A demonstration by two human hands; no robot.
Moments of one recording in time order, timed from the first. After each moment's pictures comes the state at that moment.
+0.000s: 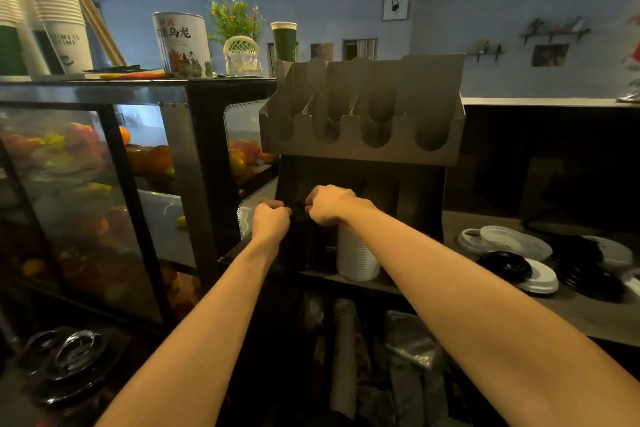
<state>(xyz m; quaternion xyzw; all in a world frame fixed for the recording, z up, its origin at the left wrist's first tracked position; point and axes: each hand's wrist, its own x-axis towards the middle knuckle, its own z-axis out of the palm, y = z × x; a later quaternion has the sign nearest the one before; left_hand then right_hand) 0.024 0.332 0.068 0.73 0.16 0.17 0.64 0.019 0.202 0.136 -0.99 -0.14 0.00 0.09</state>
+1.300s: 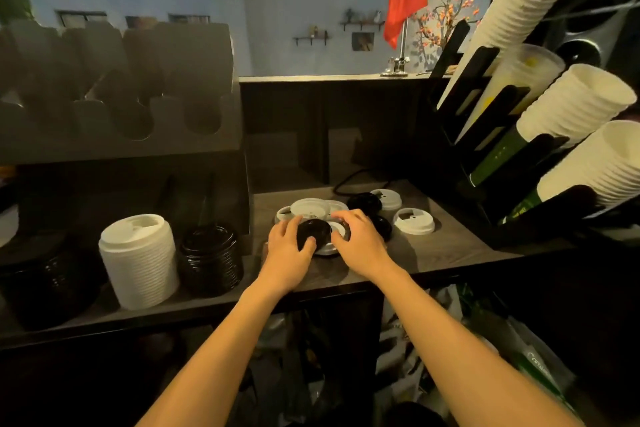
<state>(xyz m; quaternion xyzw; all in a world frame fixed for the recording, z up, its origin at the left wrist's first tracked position) -0.026 0.005 -0.007 0.87 -0.26 0.01 0.42 -0.088 -0.157 -0.001 -0.91 0.09 -0.24 0.32</state>
